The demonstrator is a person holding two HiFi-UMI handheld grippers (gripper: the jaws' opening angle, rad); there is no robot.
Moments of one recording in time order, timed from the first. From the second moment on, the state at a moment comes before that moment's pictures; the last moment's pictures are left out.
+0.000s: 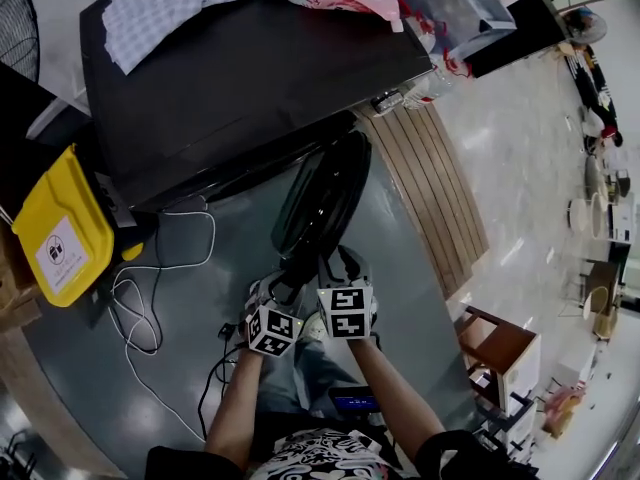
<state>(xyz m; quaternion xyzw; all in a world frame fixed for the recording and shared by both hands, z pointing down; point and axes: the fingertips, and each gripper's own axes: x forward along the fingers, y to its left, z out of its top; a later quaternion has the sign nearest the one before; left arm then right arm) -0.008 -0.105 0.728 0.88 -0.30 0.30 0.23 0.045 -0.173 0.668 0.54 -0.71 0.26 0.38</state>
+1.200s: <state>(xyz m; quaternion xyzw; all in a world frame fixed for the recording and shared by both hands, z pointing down) -0.031 -0.179 0.692 0.87 -0.37 0.22 0.24 0.313 -0.149 0.675 0.73 -0.50 0.29 0.36</state>
